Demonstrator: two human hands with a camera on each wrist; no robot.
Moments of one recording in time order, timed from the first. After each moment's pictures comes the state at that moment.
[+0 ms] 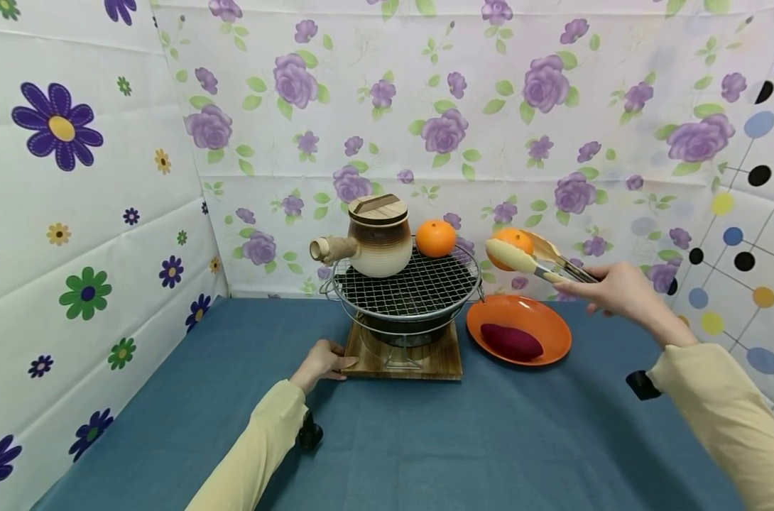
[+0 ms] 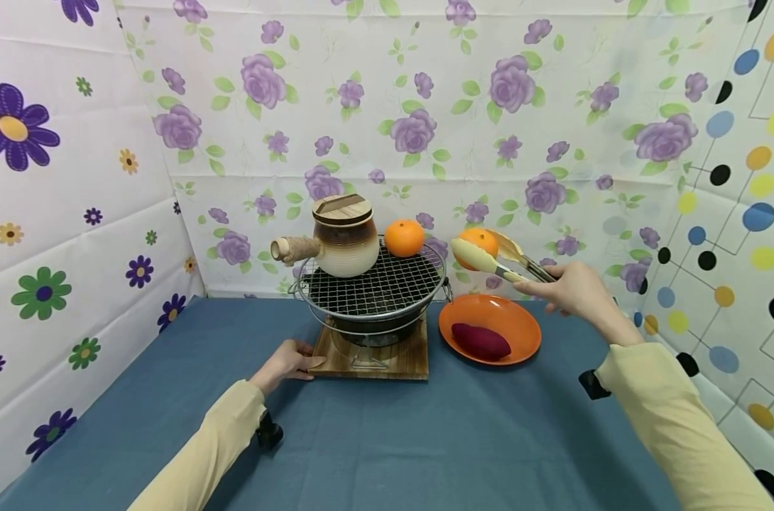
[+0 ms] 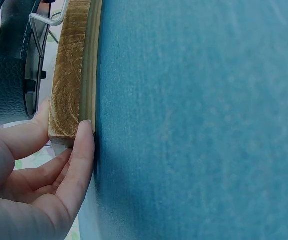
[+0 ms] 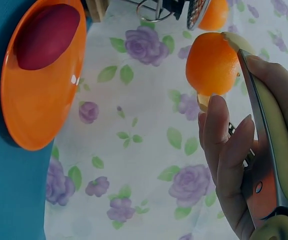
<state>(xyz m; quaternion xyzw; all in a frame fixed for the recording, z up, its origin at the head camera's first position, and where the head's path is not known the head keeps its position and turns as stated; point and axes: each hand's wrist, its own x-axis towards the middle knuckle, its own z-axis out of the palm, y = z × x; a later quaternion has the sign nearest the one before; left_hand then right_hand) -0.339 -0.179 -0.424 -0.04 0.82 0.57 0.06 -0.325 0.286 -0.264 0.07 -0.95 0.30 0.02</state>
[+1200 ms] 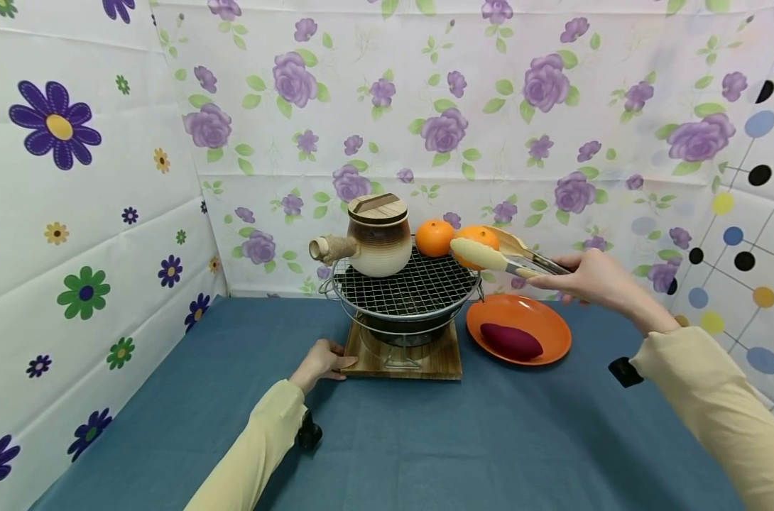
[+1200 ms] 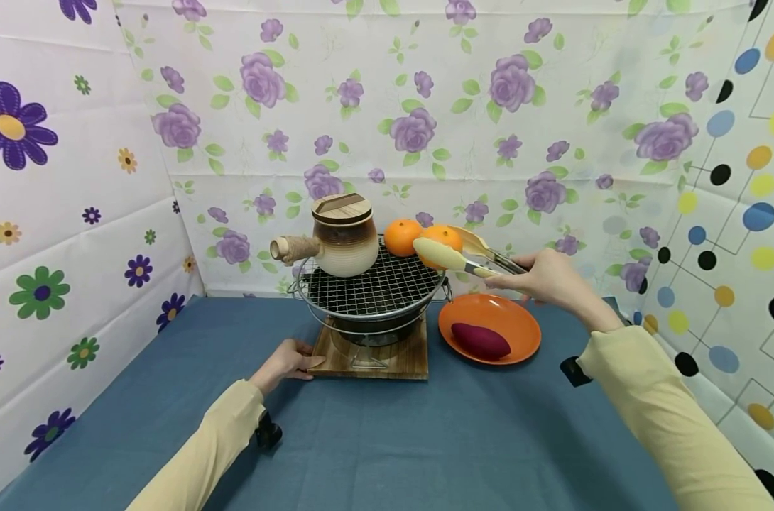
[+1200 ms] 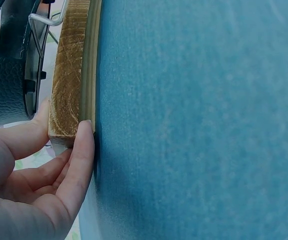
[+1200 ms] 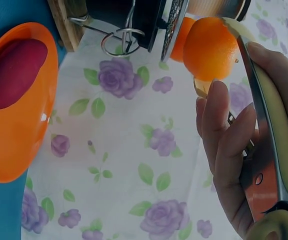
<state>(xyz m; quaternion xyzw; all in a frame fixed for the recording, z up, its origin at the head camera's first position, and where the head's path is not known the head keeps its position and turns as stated) -0.353 -0.187 -0.438 -0.02 0.82 0.57 0.06 -0.323 0.248 -0.244 0.14 -0.94 0.31 0.01</state>
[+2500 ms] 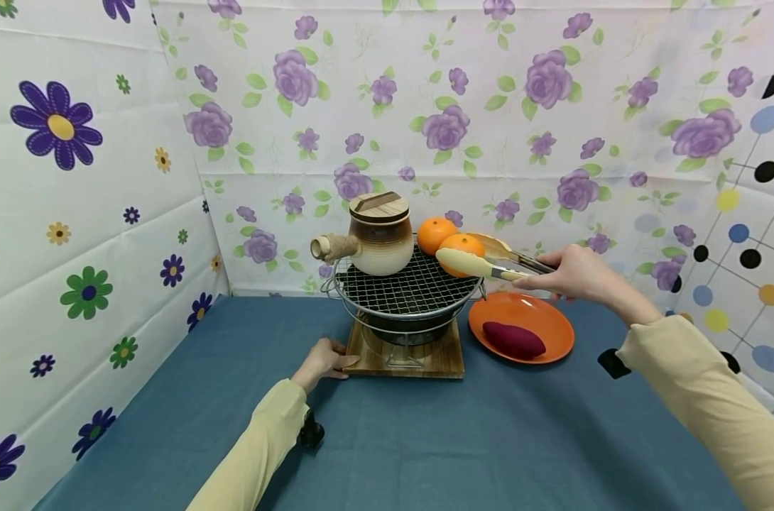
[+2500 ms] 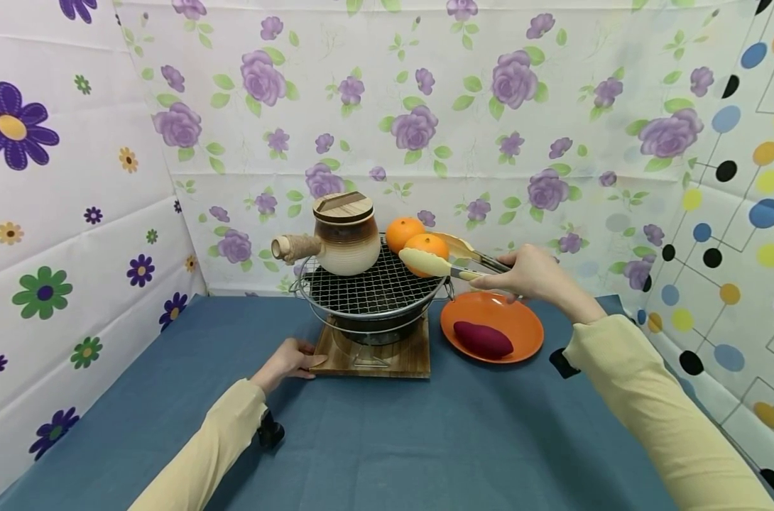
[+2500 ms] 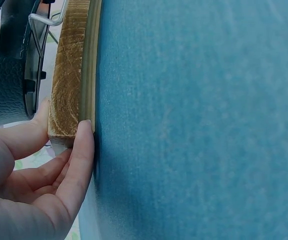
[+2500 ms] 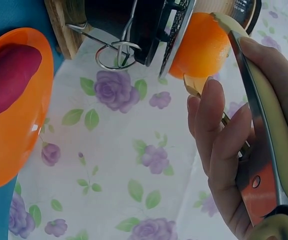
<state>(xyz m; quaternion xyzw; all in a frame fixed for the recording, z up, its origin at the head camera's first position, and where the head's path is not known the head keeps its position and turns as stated) -0.341 -0.179 -0.424 -0.04 0.81 0.58 0.06 -0.331 0.226 -0.240 0.16 -0.95 0.28 0.00</state>
